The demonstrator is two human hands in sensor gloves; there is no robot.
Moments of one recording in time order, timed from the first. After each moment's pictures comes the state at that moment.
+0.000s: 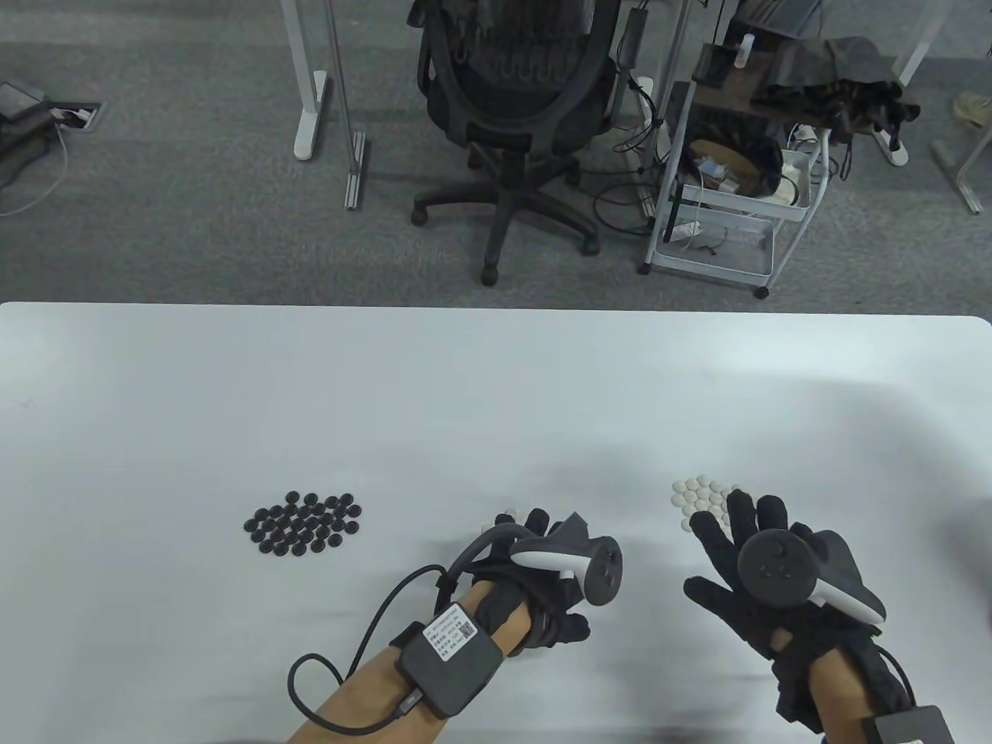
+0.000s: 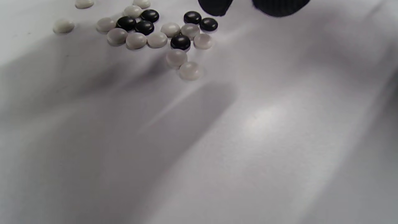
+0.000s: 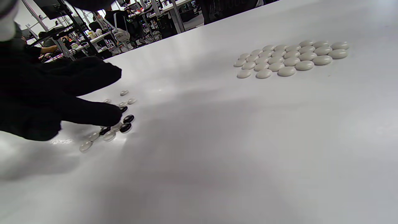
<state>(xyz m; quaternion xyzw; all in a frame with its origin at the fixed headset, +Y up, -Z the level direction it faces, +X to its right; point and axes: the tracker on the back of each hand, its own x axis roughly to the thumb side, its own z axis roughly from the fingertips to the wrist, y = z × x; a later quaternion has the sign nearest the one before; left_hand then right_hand) 0.043 -0.737 -0.282 -0.40 -0.32 -0.12 0.85 0.273 -0.693 -0.261 0.17 0.20 0.95 0.14</state>
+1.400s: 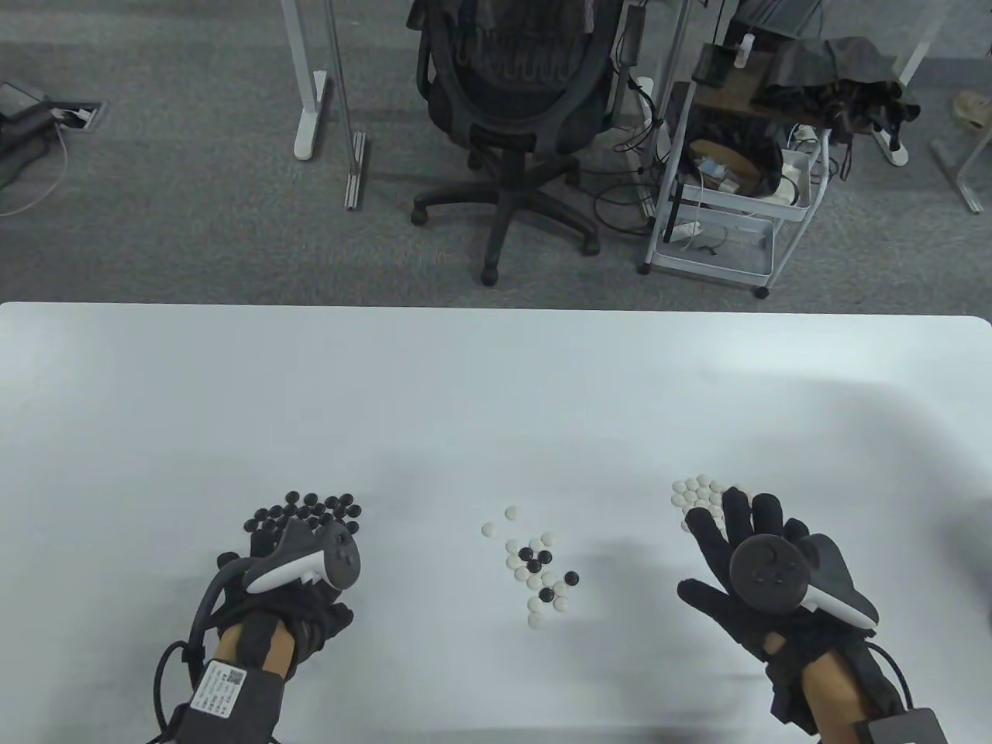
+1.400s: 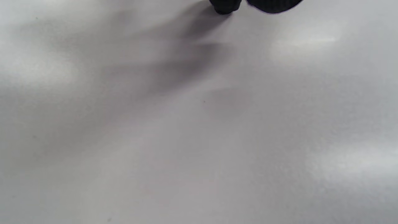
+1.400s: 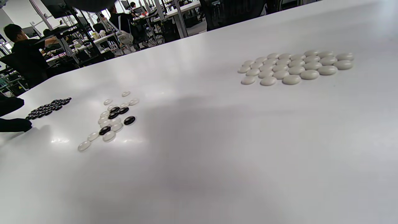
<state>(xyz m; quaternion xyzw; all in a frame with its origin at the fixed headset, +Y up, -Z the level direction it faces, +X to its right) -0.234 -0.747 -0.267 -0.44 -0.01 -0.01 0.90 0.267 -0.695 -0.259 0.18 0.17 0.96 0.12</state>
